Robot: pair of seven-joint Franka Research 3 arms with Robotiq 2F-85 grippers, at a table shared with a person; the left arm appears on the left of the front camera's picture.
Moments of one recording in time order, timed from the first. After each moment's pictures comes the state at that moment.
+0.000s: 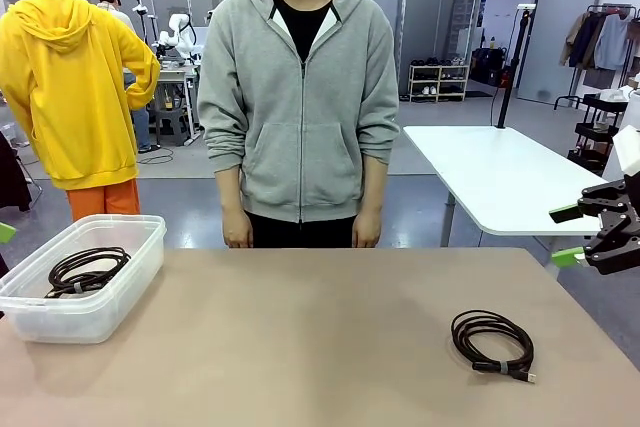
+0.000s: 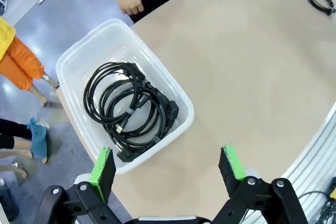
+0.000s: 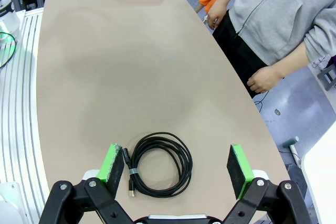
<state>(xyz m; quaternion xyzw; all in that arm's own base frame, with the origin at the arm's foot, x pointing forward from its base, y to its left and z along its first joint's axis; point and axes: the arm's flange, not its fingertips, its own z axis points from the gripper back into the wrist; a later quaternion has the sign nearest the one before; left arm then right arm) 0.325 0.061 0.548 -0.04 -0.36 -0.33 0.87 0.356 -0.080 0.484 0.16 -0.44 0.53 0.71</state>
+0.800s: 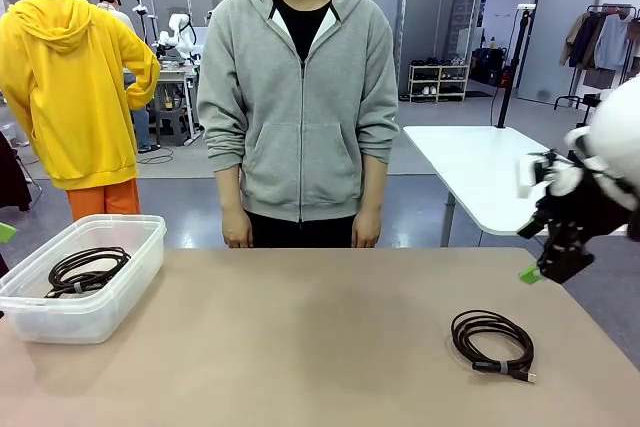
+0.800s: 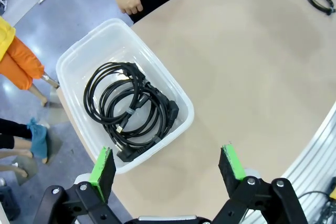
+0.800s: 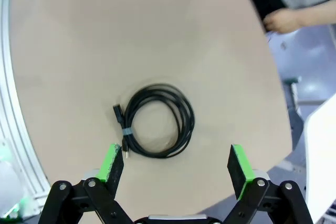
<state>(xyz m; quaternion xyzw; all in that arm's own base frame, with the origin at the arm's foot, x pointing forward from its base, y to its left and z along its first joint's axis) 0.325 0.061 0.548 -0.04 -0.36 -0.33 0.87 0.388 0.008 0.481 0.01 -0.25 0.58 0.78</state>
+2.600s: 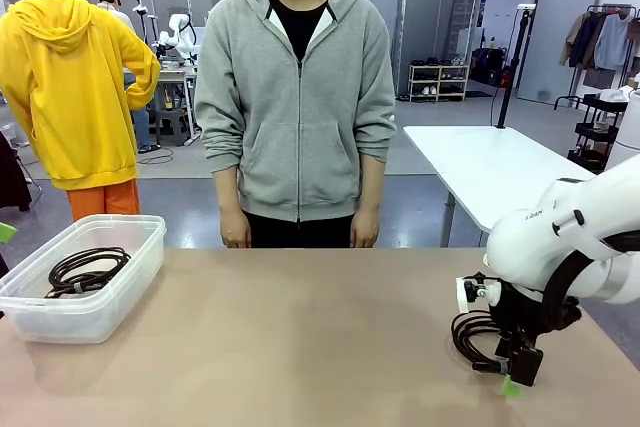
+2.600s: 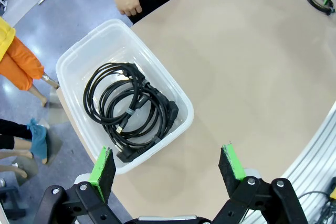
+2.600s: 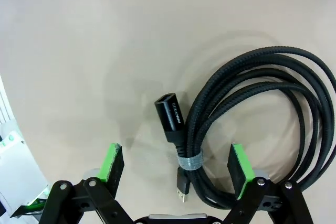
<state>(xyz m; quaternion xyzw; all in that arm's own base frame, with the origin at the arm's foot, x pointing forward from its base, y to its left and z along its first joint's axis) 0.325 0.060 0.548 -0.04 -0.36 -0.33 0.87 0.422 0.033 0.294 0.08 -0.02 0.58 0.81</state>
